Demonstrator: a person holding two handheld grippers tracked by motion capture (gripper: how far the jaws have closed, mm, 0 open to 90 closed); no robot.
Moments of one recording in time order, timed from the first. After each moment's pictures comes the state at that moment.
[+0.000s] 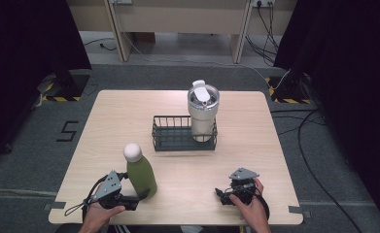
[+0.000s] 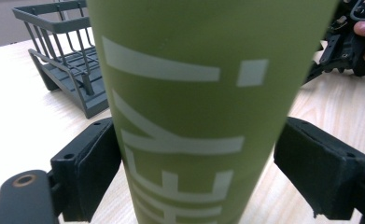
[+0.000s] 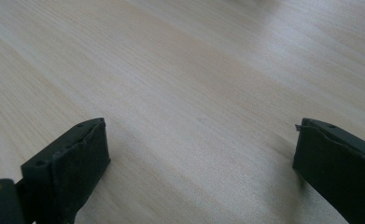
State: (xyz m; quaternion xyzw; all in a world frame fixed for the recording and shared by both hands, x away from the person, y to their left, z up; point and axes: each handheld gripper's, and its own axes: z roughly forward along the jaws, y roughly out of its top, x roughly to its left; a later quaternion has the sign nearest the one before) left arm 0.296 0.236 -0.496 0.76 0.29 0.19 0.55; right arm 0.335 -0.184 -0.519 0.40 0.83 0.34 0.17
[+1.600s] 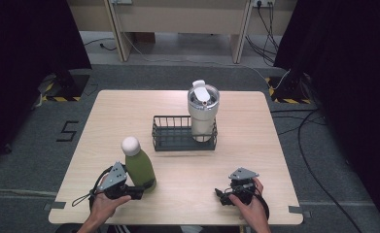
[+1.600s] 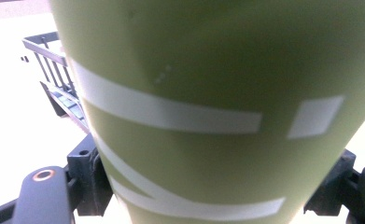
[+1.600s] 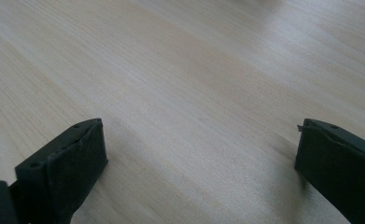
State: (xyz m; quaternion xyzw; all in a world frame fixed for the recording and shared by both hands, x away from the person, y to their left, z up) left arm 0.317 0.226 -0.484 0.75 0.28 0.20 0.56; right arm 0.335 -0.183 -0.519 0.40 0.83 0.34 0.17
